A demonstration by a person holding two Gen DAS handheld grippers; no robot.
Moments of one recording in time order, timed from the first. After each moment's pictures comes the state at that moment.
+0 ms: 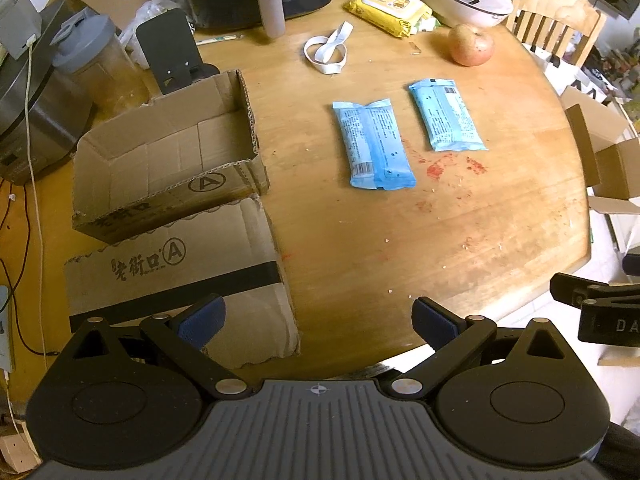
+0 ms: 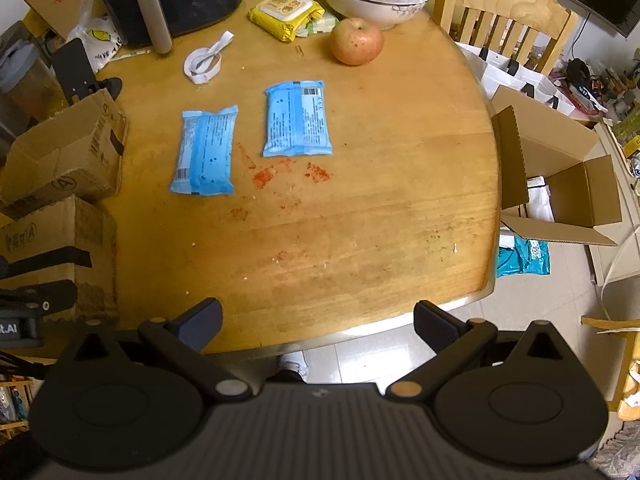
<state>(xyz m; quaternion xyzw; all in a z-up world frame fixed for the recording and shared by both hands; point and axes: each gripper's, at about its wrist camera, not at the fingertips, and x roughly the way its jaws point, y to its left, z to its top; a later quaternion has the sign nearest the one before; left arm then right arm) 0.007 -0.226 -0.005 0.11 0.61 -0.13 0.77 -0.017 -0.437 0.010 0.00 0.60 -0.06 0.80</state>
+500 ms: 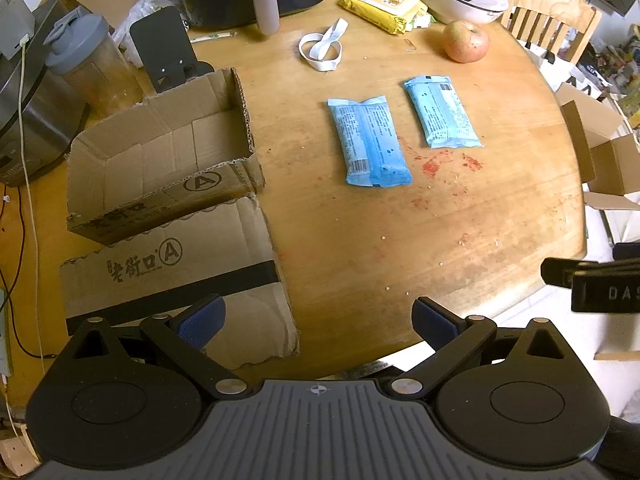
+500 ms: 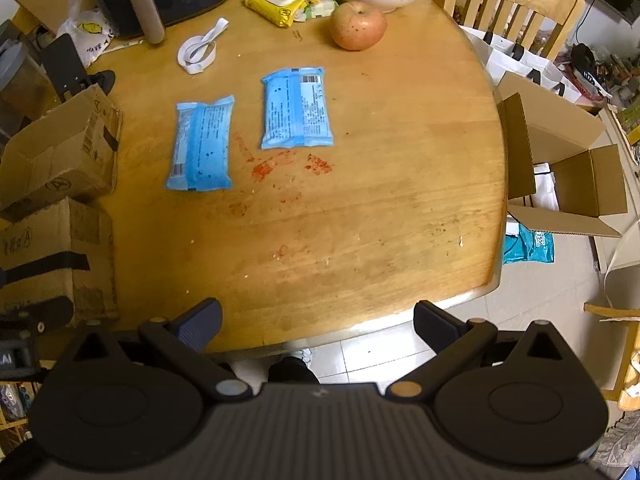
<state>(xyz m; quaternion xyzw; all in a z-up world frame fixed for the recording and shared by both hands) 0.010 -0.223 -0.005 0.11 0.62 -0.13 0.77 0.001 -0.441 0.003 0.01 0.62 -0.06 0.78</state>
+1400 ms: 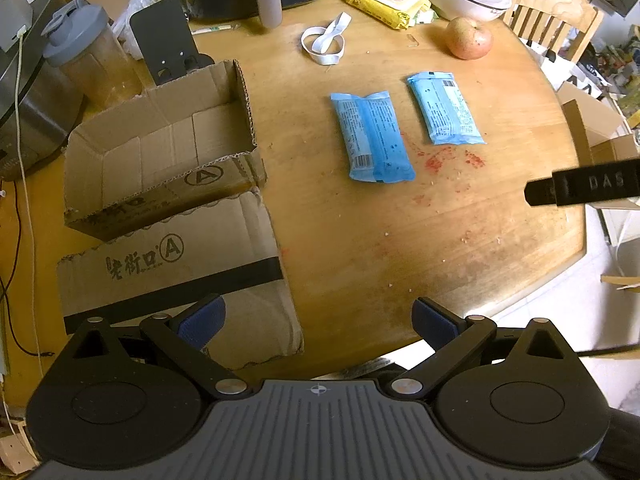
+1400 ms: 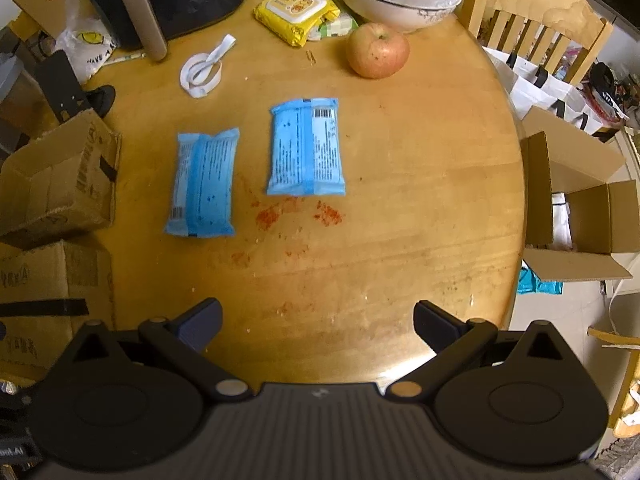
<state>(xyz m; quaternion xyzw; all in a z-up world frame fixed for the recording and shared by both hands) 0.014 -0.217 -0.009 0.10 0.62 -0.14 0.76 0.059 -0.445 -0.003 0.01 0.62 -0.04 0.78</state>
